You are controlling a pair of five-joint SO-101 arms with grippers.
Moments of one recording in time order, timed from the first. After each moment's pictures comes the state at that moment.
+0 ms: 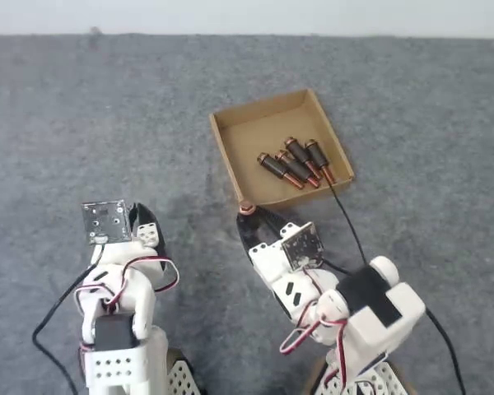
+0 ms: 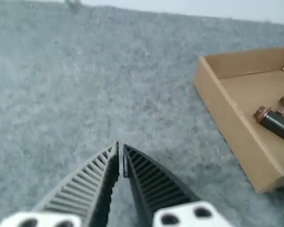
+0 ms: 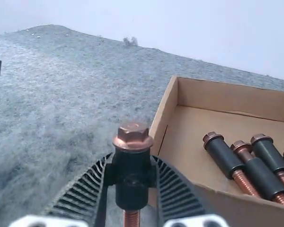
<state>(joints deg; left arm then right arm) -11.1 -103.4 97.1 49.6 6.9 -37.5 8.6 90.5 -80.0 -0.1</state>
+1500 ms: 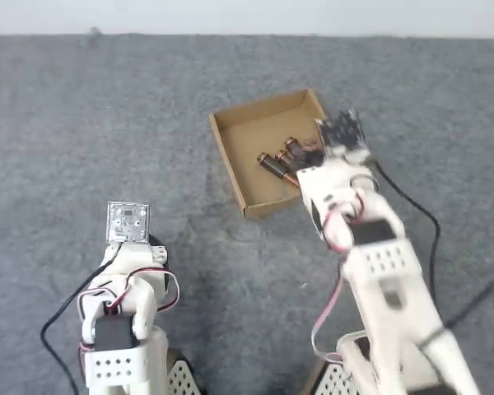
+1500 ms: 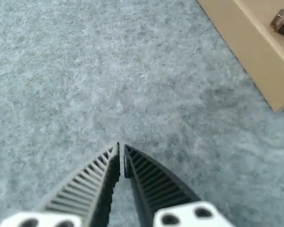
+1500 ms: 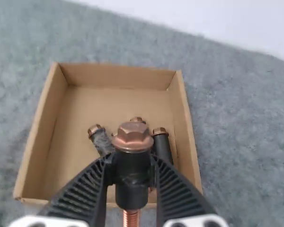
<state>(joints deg) -11.1 -103.4 97.1 65.2 -1.3 -16.5 -34.4 51.6 27.0 7.5</state>
